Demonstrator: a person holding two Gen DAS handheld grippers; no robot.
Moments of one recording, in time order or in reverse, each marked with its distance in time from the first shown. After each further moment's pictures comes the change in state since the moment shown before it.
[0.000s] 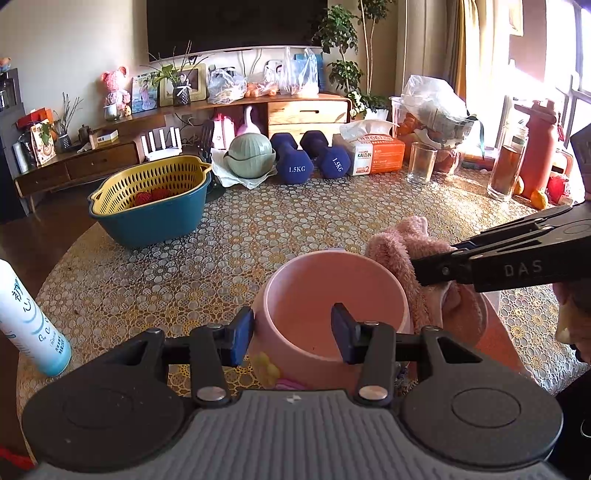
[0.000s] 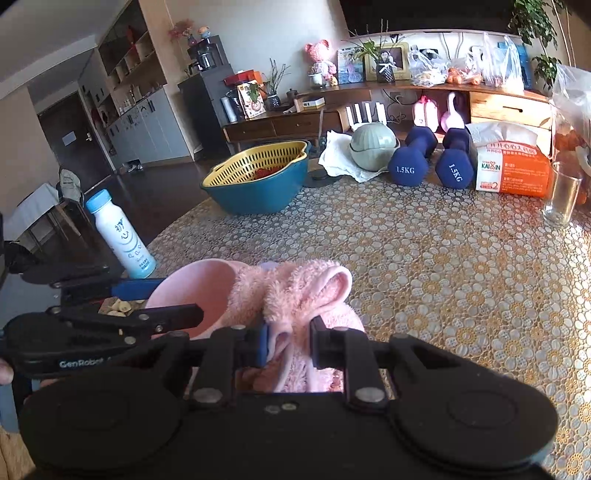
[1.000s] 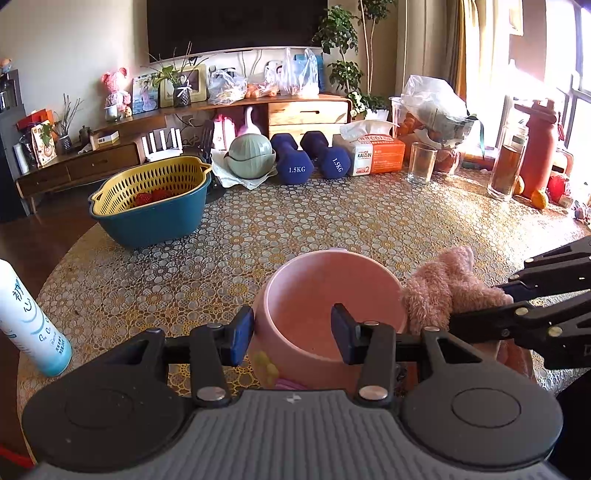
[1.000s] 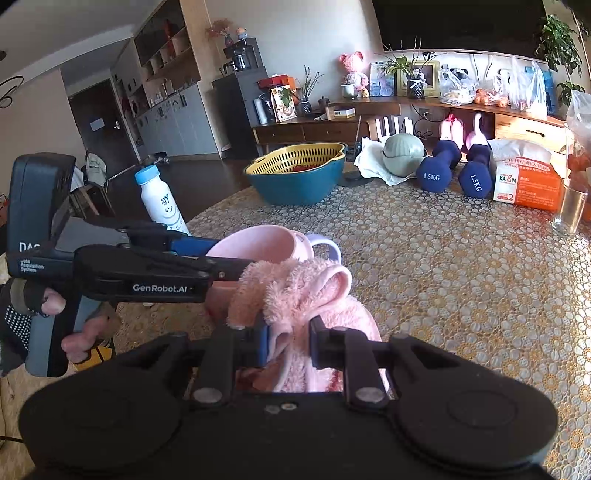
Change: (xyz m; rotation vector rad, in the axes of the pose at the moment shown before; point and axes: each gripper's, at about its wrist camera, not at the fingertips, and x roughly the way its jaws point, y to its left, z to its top) left arm 0.000 -0.001 0.000 0.003 -0.001 0.003; right arm -0.038 0.030 -0.032 -0.105 -0.027 0.054
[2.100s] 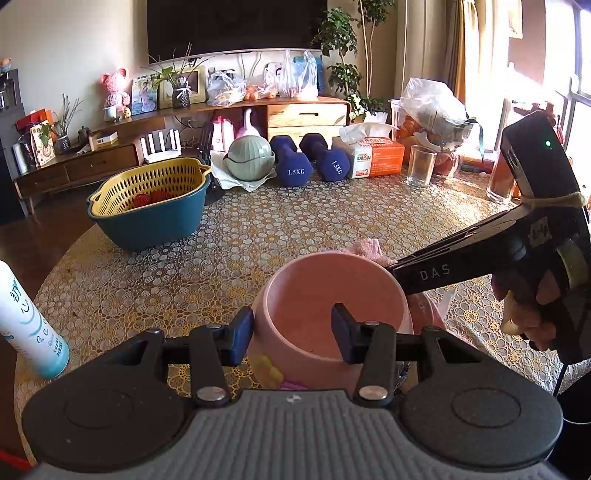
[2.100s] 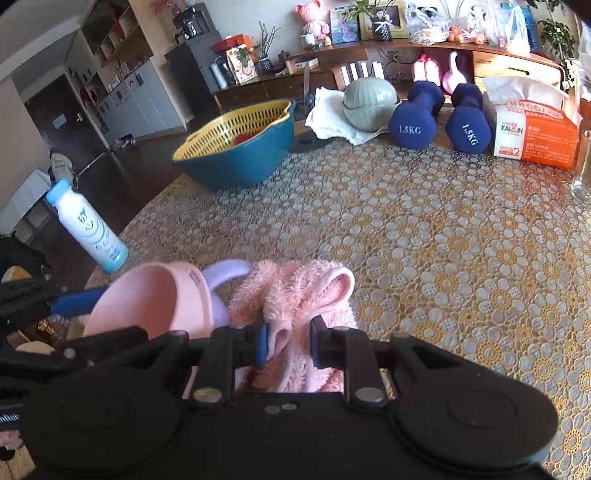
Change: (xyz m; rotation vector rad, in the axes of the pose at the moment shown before) left arm 0.002 -0.001 0.002 -0.004 -0.006 -0.006; right arm 0.098 -0.059 0.037 0.125 0.163 -0.035
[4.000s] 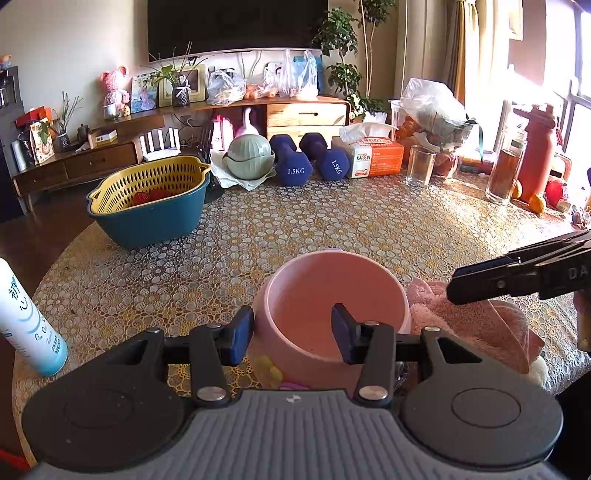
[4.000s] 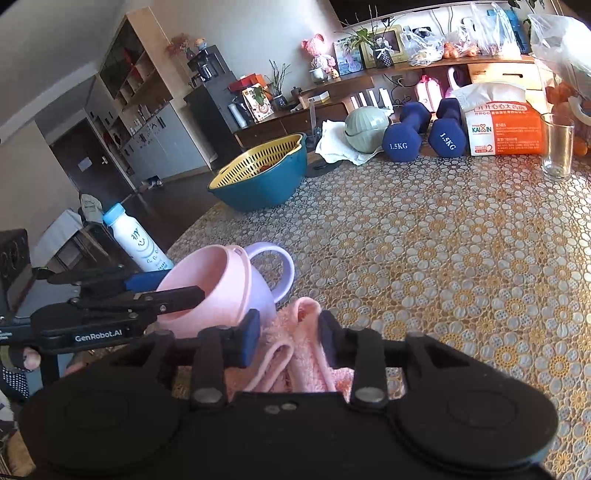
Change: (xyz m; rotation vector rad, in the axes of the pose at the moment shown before) left arm 0.000 0.003 -0.002 -0.009 0.000 -0.007; right arm -0.081 -0.016 -0.047 0.088 -0.137 0.119
